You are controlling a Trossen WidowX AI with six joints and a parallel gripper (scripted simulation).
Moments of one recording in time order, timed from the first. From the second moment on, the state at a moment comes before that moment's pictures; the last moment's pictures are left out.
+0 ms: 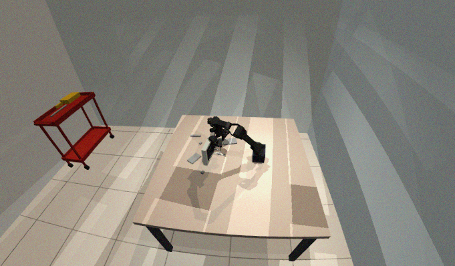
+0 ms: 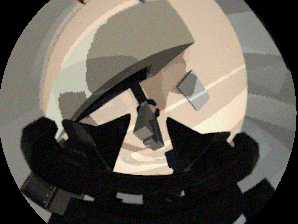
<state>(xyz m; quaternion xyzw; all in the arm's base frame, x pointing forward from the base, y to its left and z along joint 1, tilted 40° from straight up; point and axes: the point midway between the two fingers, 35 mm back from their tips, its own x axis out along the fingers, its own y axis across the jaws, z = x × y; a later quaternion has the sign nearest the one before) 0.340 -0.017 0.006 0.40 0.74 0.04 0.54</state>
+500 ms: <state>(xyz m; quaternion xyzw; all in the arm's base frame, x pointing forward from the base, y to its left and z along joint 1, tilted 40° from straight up) 0.340 -0.017 0.006 0.19 0.68 0.29 0.65</state>
